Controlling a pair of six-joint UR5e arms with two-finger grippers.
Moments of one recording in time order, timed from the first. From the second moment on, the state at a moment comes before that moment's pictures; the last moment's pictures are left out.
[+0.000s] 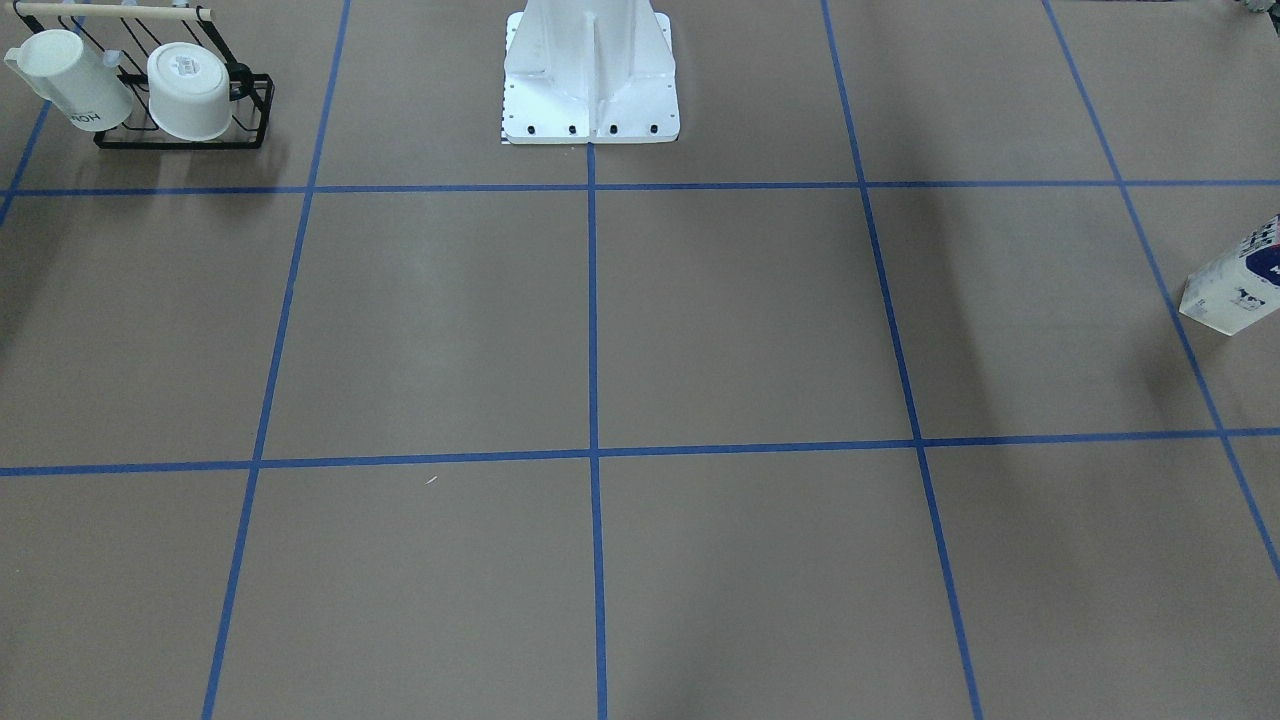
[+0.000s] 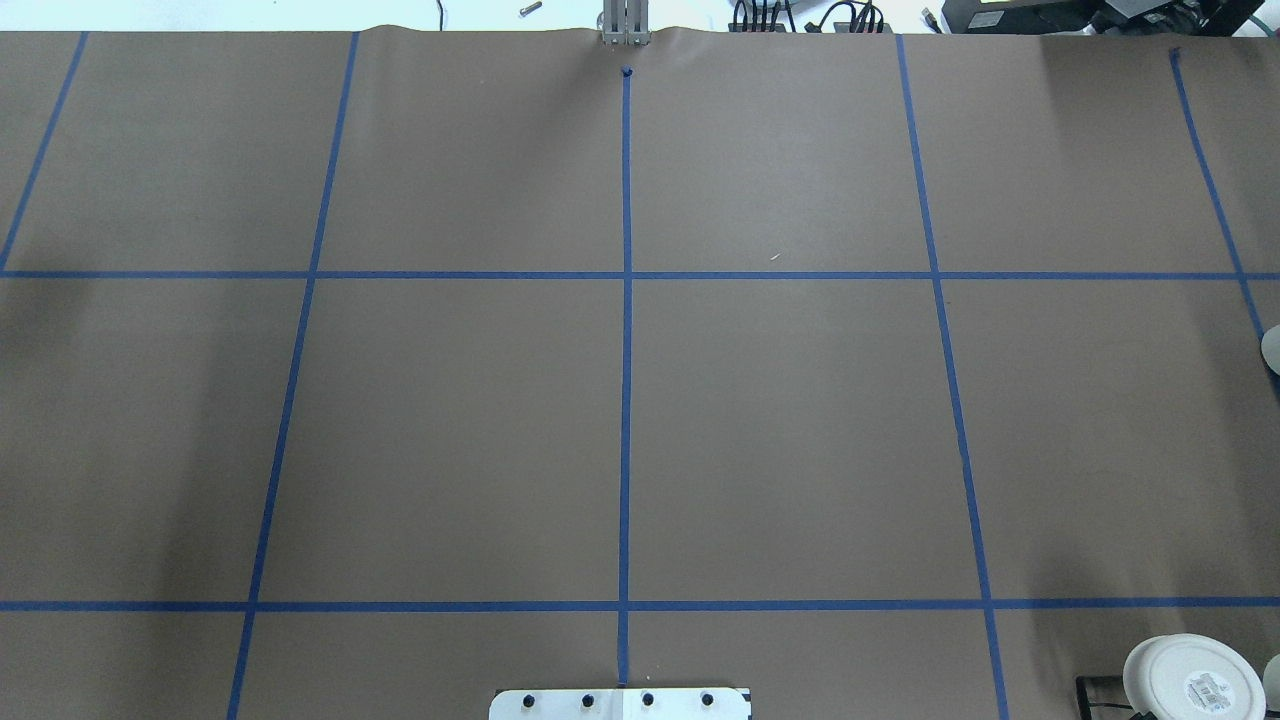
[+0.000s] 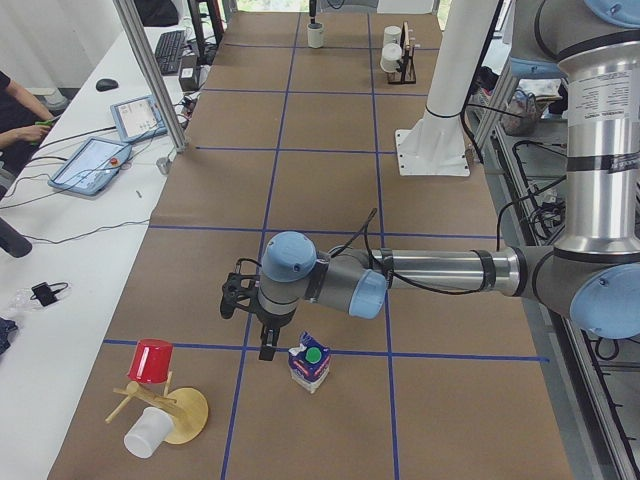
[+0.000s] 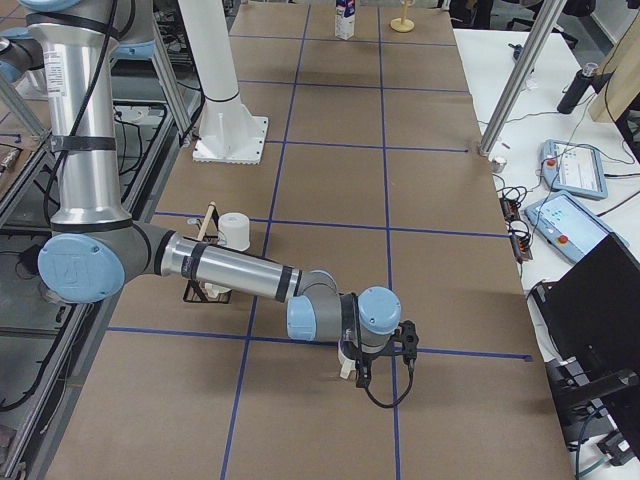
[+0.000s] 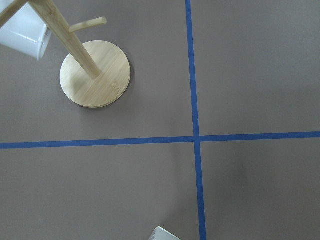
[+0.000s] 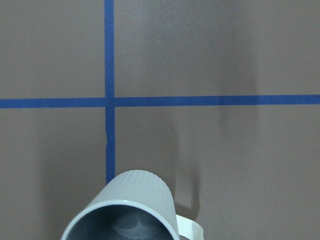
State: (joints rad) left arm -1.61 -1.48 -1.66 -1.87 -2.31 -0.14; right arm 1.52 -1.55 1.31 -1.30 2.36 0.08
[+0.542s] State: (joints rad) left arm -1.61 -1.48 -1.66 -1.87 -2.32 -0.14; right arm 1.49 -1.55 1.30 -1.30 2.34 0.08
